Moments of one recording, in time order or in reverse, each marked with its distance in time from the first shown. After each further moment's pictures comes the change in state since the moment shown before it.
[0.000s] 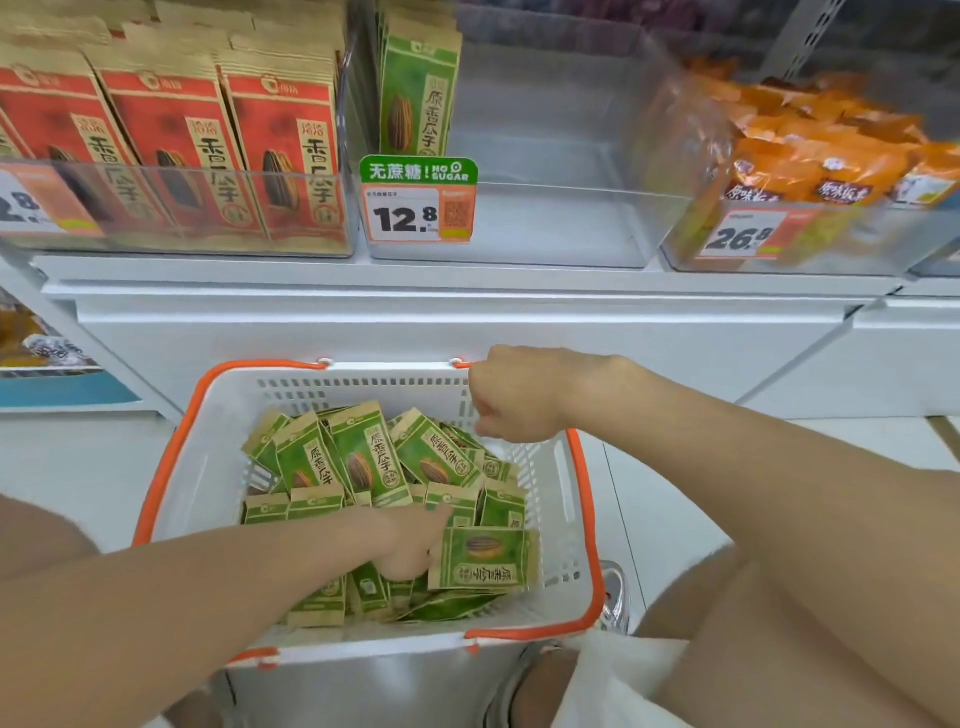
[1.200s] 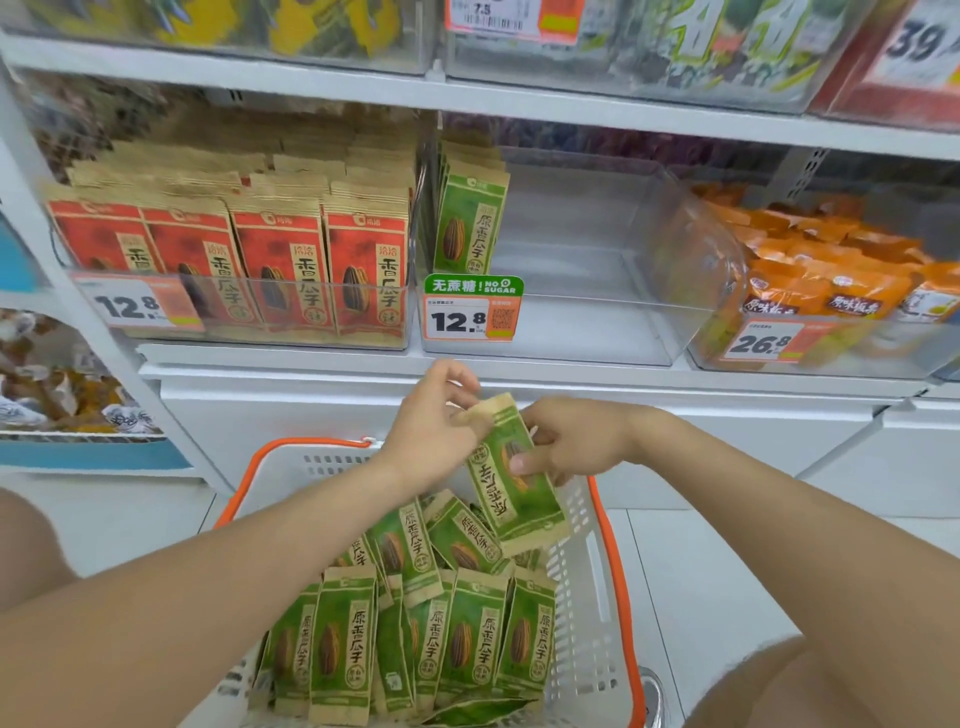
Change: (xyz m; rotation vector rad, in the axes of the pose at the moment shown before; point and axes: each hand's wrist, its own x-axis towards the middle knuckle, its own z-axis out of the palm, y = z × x) left_hand -0.080 0.004 -0.135 -1.022 1.161 0.269; right_hand 0.007 0.034 -0.025 0.690 -0.090 0.032
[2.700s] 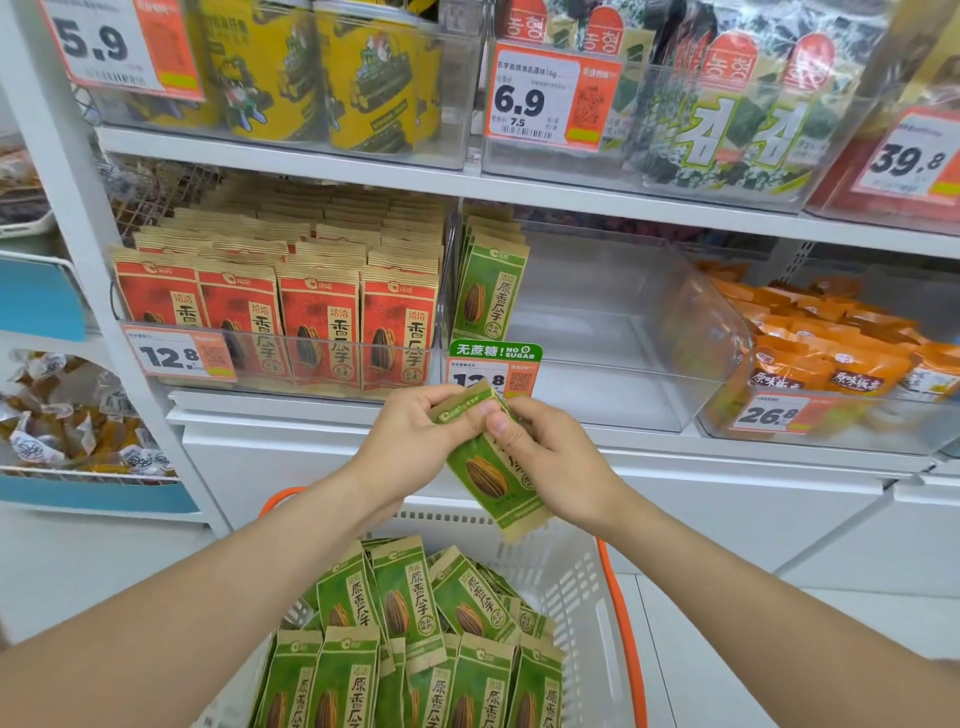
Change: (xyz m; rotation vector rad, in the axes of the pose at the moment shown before) left_hand 0.002 0.052 -0.048 -0.328 -0.032 0.047; right_hand 0.011 -0.044 0.017 0.421 0.666 -0.308
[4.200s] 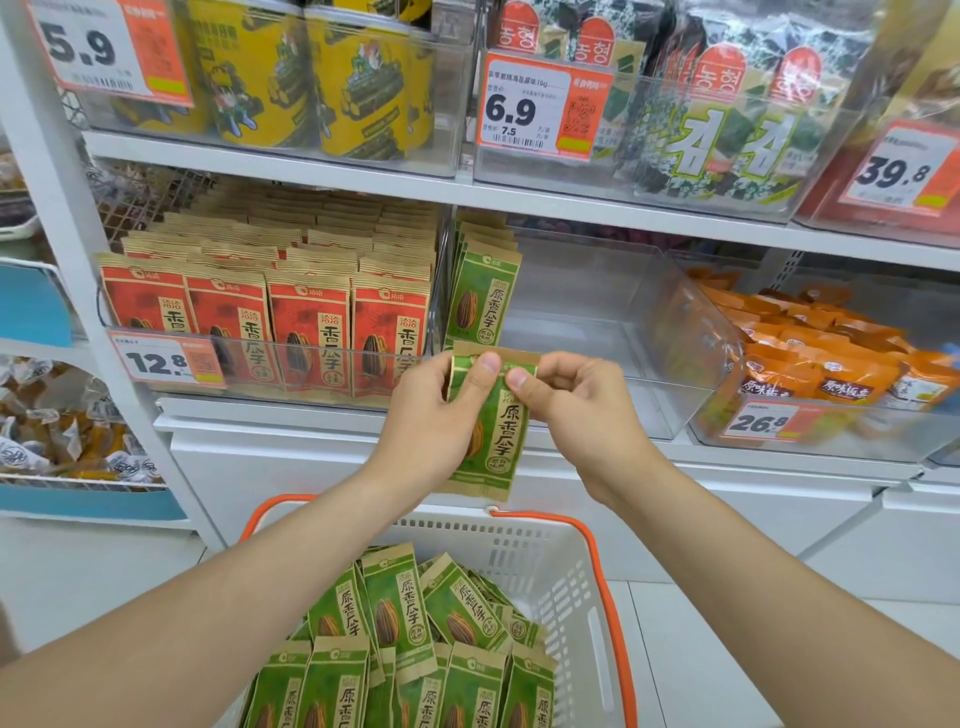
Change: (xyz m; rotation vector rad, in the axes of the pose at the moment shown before) left_hand 0.006 0.029 0.027 0.183 0.185 0.200; right_hand 0.013 -0.042 -0.026 0.374 0.268 0.068
